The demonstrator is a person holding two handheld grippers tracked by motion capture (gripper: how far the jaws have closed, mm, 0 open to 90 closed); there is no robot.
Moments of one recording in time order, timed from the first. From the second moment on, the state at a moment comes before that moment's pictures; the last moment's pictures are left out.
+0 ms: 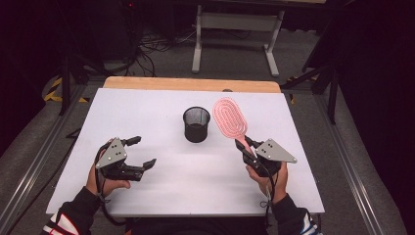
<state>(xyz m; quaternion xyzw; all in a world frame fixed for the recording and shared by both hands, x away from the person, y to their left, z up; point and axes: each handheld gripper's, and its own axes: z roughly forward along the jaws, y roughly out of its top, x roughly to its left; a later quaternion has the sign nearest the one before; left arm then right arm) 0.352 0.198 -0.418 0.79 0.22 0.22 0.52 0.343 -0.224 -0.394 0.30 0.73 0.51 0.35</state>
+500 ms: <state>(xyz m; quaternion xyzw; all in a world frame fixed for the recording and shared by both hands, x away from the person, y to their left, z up) 0.360 0.168 -0.405 0.80 0.19 0.20 0.54 0.344 -0.198 -0.396 0.28 0.72 0.52 0.36</state>
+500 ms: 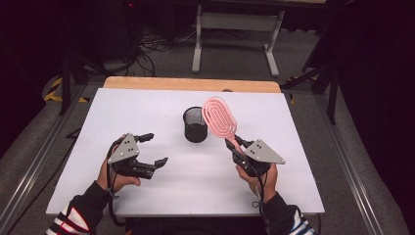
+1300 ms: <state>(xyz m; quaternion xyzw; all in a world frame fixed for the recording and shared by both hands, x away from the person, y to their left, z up) 0.365 0.117 -0.392 0.79 0.17 0.14 0.58 0.334 -0.152 -0.414 0.23 0.74 0.52 0.36</state>
